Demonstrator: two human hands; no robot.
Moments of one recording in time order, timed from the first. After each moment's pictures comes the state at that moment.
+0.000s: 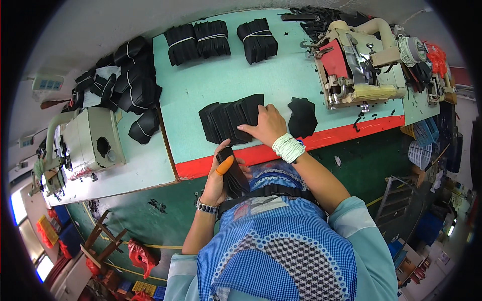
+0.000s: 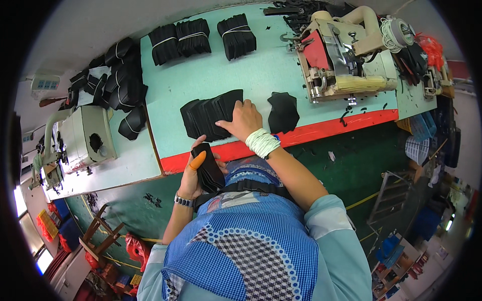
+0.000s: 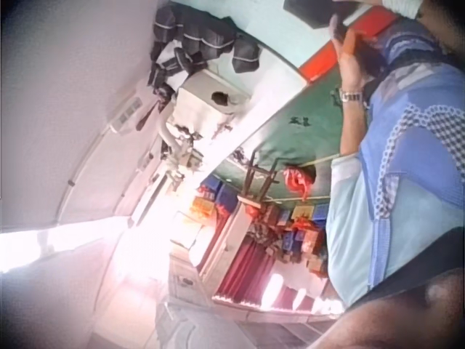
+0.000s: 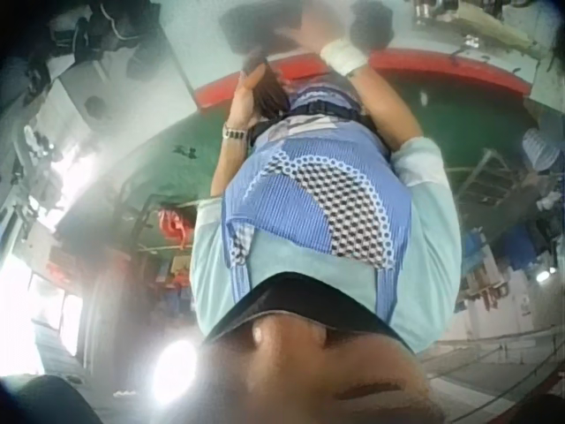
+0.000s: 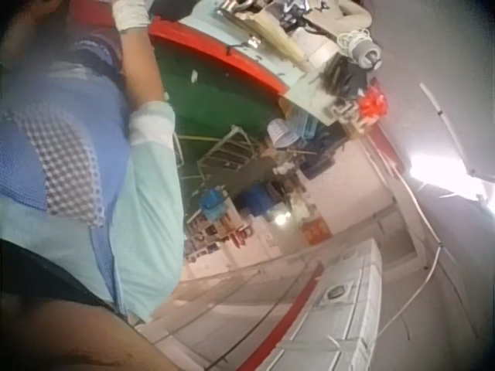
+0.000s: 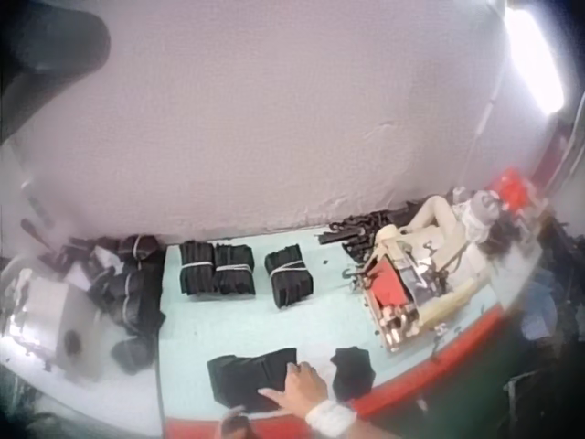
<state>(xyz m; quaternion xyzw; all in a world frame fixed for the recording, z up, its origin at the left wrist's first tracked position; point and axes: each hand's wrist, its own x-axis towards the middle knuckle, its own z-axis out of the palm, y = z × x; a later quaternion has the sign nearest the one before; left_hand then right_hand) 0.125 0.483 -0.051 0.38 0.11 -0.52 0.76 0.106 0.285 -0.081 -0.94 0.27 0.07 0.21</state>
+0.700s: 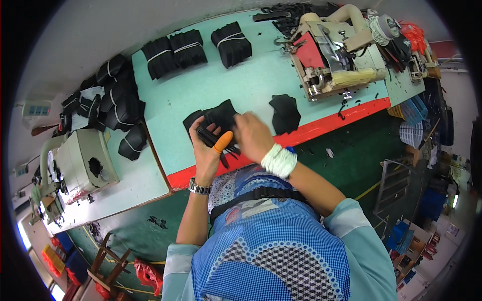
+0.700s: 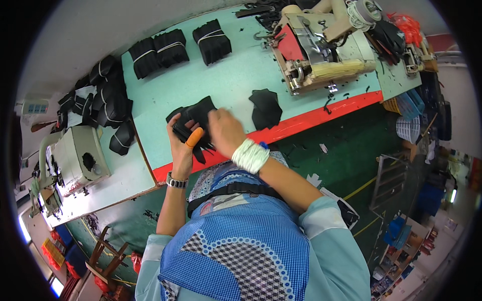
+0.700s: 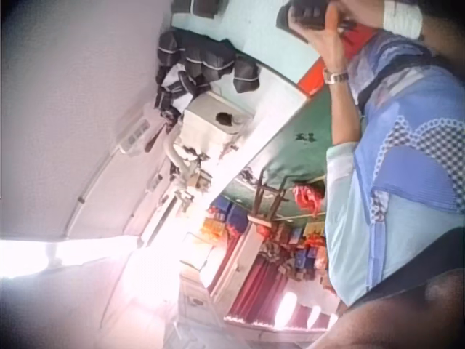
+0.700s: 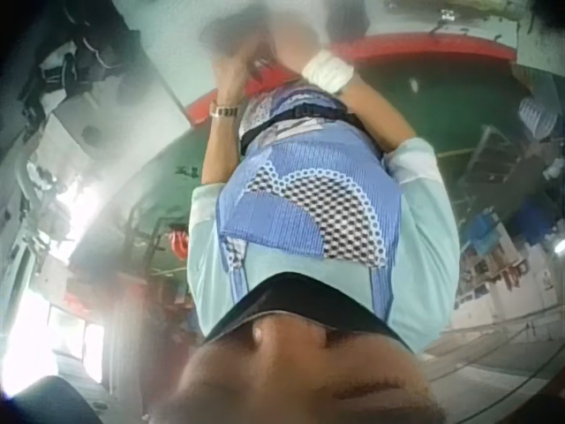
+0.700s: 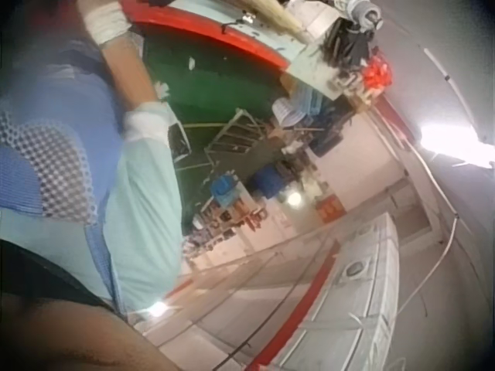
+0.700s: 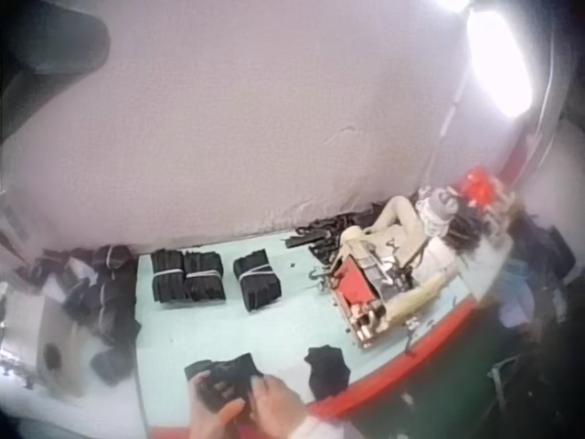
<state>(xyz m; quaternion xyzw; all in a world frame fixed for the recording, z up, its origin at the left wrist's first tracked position) 0.161 0.431 -0.060 0.64 -0.10 -0.31 0.69 0.089 0.309 -0.054 -0.94 0.19 -0.09 0.25</state>
